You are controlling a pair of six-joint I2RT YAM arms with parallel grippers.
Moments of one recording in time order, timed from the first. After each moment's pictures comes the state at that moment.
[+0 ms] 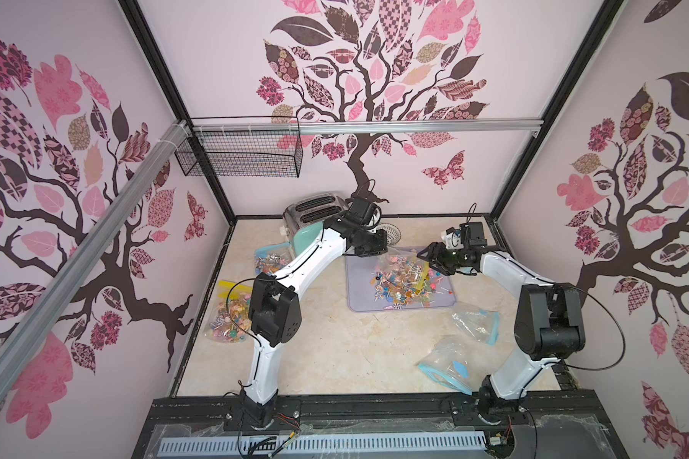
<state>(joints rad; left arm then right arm) -0.58 2.07 2.02 -0.84 0.32 -0.53 0.04 1.72 1.19 -0.38 -0.60 0.57</state>
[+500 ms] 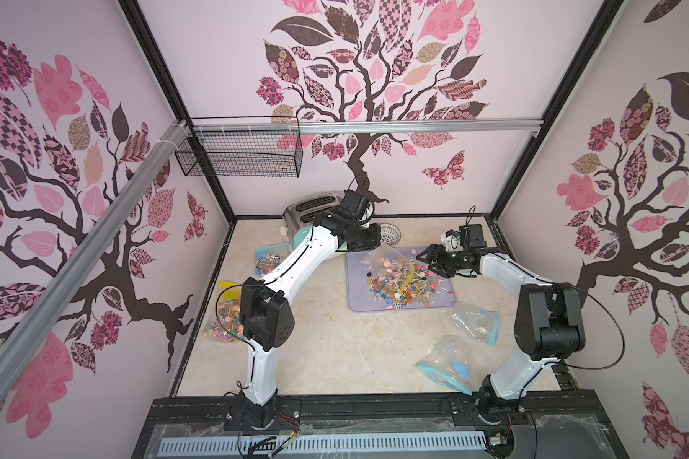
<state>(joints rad) -0.55 2.00 2.02 -0.88 0.28 -0.52 0.04 1.72 1.18 -0.37 -0.61 0.57</state>
